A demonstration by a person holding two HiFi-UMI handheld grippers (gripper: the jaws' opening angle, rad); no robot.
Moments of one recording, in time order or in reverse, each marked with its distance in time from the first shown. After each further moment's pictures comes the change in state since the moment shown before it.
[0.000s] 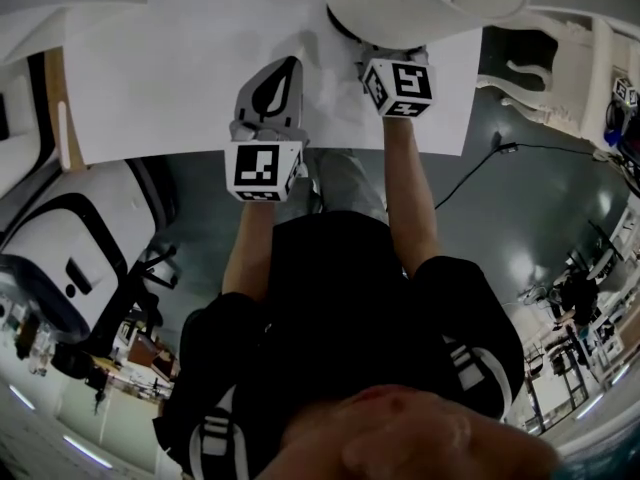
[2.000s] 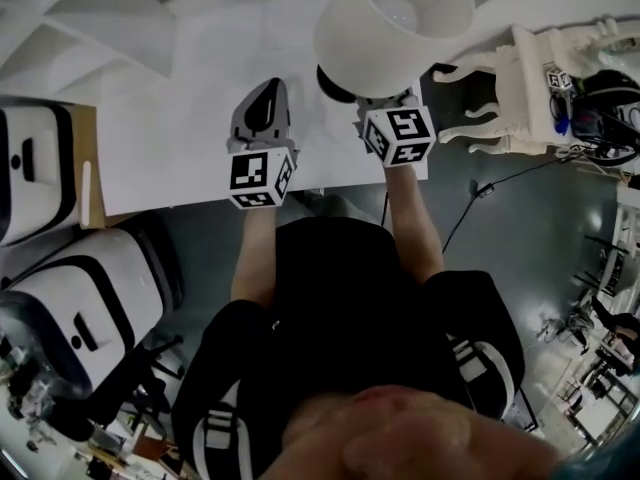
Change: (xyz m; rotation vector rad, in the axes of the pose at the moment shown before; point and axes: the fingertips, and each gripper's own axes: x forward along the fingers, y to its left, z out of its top) left arm -0.042 -0.015 0.126 0.004 -0.284 -0.022; right arm -0.101 0.034 0.152 -0.103 -0.041 0.038
